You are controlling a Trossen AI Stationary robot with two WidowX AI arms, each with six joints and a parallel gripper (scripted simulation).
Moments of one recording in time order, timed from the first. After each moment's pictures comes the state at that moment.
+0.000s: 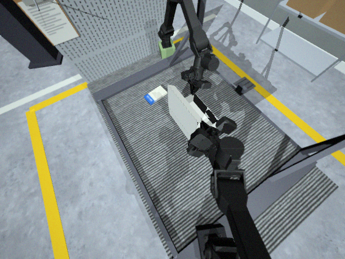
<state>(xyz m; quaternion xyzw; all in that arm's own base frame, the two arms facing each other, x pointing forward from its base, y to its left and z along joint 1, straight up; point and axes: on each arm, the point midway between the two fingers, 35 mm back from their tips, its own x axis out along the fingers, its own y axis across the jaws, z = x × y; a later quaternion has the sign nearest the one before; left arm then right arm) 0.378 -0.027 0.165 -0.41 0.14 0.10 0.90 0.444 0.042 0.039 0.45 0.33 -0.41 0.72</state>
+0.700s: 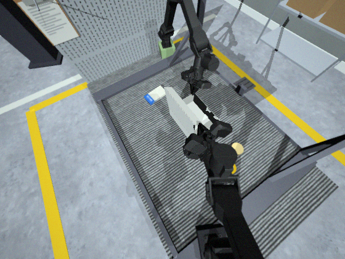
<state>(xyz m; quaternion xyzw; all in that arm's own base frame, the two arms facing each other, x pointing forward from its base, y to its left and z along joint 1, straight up) 0.370 -0.015 0.166 -0.47 0.12 0.08 0.87 0.444 0.042 0.039 0.45 0.33 -0.41 0.72</state>
